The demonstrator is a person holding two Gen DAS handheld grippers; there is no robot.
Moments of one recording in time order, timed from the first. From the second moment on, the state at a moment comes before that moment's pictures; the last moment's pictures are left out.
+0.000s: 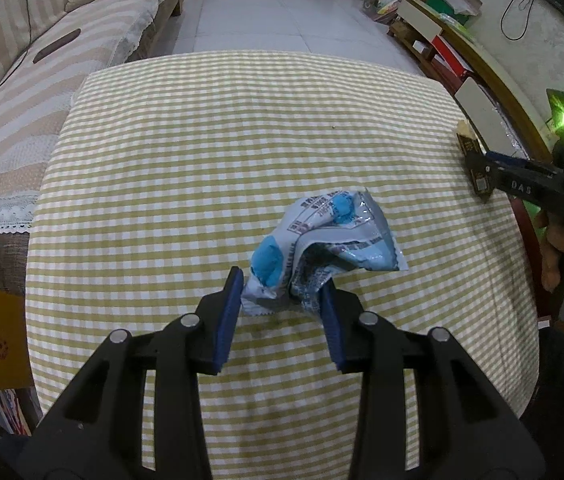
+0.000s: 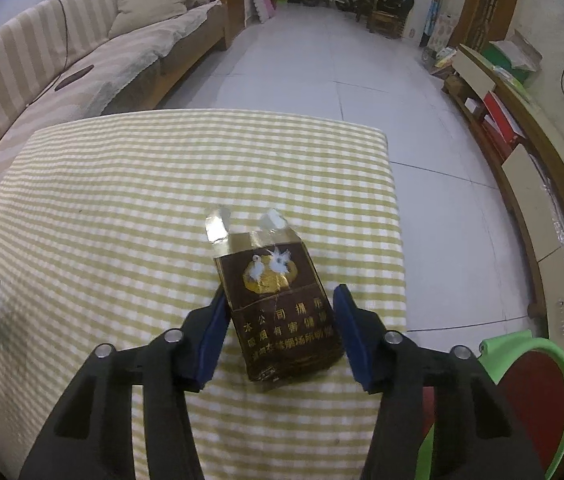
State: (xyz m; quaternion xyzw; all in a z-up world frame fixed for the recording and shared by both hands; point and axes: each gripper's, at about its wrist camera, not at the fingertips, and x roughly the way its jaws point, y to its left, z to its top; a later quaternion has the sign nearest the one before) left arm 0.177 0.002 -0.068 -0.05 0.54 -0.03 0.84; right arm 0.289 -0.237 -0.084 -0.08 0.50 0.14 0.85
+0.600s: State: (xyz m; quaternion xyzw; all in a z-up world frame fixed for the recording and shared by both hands) left arm 0.137 -0.003 -0.011 -0.06 0.49 -0.04 0.87; right arm 0.184 -0.222 -0.014 -0.05 0.46 0.17 0.87
